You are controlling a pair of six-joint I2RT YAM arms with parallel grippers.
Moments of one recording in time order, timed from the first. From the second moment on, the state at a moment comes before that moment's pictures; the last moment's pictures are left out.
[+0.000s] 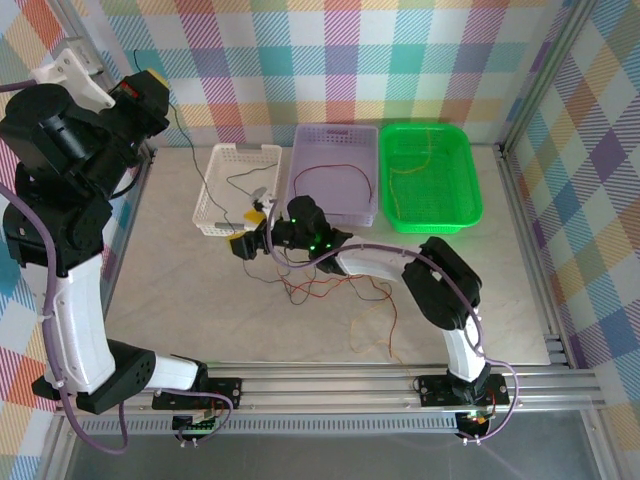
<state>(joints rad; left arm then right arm) -0.25 1.38 2.37 -0.95 -0.07 -0.63 0.93 2.01 1.39 0.50 -0.40 0.29</state>
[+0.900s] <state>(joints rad) -0.25 1.04 1.69 -0.89 -0.30 -0.56 0.98 1.70 1.52 0.21 -0.49 0.28</state>
